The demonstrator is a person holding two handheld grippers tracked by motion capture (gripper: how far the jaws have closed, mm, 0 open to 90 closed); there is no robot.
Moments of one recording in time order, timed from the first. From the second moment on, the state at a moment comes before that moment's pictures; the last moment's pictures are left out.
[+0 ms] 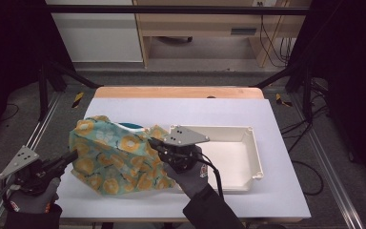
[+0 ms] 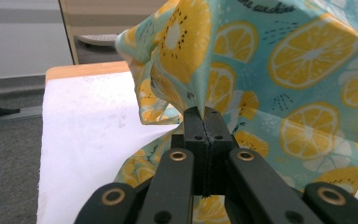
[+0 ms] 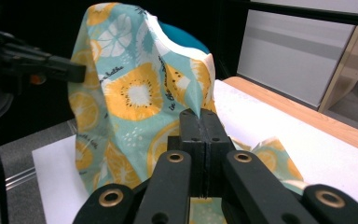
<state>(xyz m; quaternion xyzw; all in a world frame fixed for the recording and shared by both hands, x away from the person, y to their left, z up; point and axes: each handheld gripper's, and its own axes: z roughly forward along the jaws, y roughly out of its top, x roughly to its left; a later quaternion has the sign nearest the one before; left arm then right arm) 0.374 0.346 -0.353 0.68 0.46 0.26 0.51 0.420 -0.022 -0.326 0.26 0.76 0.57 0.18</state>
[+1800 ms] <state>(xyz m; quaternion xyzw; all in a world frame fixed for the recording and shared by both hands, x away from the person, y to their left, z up) 0.343 0.382 -0.346 0.66 0.46 0.29 0.52 0.419 0.021 -0.340 0.25 0.78 0.55 0.16</state>
